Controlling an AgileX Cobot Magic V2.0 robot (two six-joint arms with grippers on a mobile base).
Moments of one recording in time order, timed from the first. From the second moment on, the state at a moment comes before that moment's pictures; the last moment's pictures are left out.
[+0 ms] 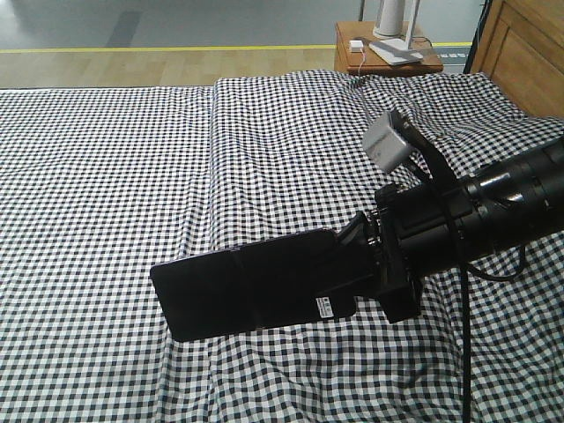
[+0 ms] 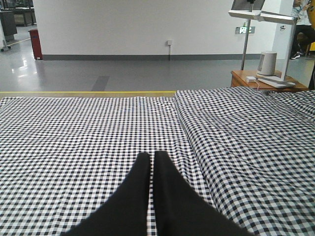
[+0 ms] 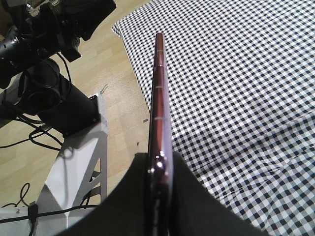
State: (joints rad) left arm 0.04 -0.01 0.03 -0.03 0.18 0.15; right arm 0.28 1.39 -1.06 1.08 1.21 -1.15
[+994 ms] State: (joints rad) left arm 0.04 -0.01 0.03 -0.03 0.18 0.15; right arm 0.28 1.39 -1.06 1.08 1.21 -1.15
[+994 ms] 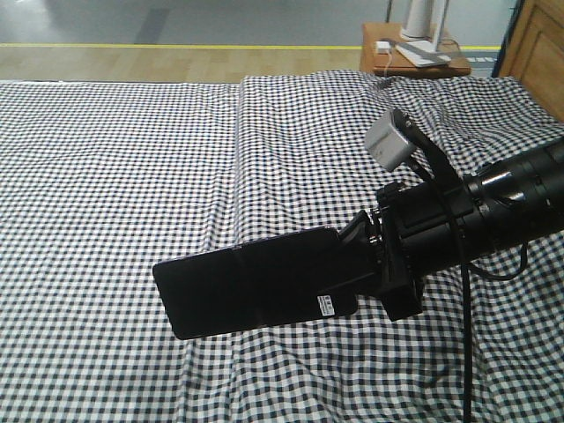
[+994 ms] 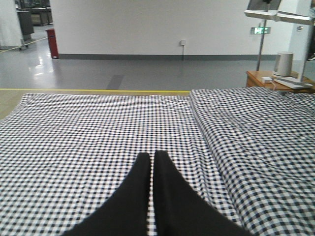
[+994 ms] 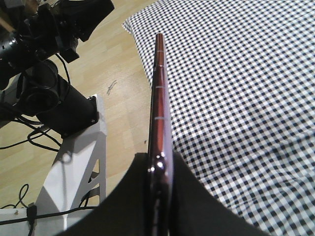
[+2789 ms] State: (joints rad) left arm 0.04 -0.01 0.03 -0.03 0.18 0.15; right arm 0.28 1.39 -1.06 1.08 1.21 -1.15
